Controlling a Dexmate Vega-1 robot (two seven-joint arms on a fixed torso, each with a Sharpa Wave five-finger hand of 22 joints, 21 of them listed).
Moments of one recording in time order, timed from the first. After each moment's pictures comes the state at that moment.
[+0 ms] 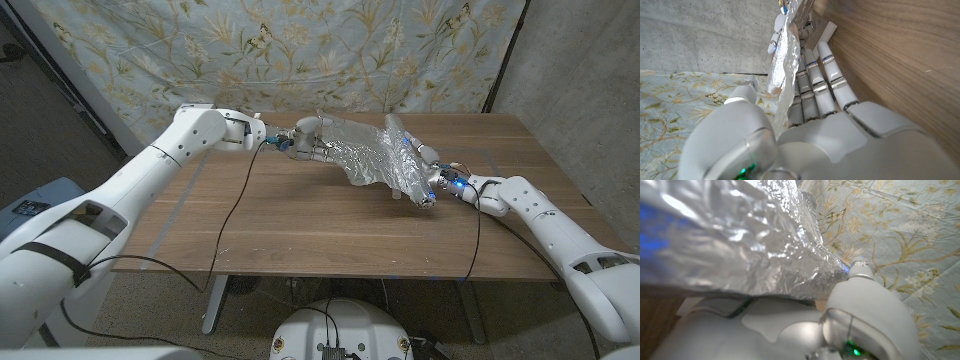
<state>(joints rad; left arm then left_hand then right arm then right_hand) 0.39 0.65 0.56 -1.61 -1.08 0.88 -0.21 0.69 0.06 0.48 -0.15 0.21 0.71 0.17 0.27 0.34 0.75 0.02 0.53 0.57 0.87 0.00 0.25 0.23 0.73 0.10 0.59 0.19 -0.64 -0.54 -0.25 -1.05 1.26 -0.65 0.72 0.78 0.05 0.05 -0.09 0.30 0.39 0.15 0.20 0.26 0.48 0.20 0.58 0.64 0.80 0.02 0.24 0.54 0.98 0.01 0.25 0.18</state>
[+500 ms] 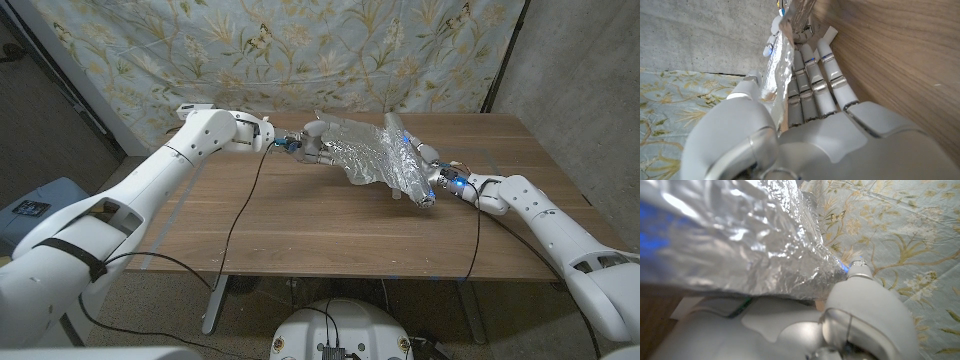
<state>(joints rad) 0.38 0.58 0.57 -1.55 -1.07 0.90 -0.20 0.77 0.07 0.50 -0.17 0.22 0.80 0.16 0.31 0.34 0.85 0.00 0.53 0.55 0.97 -0.05 0.31 0.24 0.78 0.07 0.61 0.19 -0.63 -0.54 -0.26 -1.05 1.26 -0.65 0.72 0.78 0.06 0.05 -0.09 0.30 0.39 0.15 0.20 0.26 0.48 0.20 0.58 0.64 0.80 0.02 0.24 0.55 0.98 0.01 0.25 0.18</state>
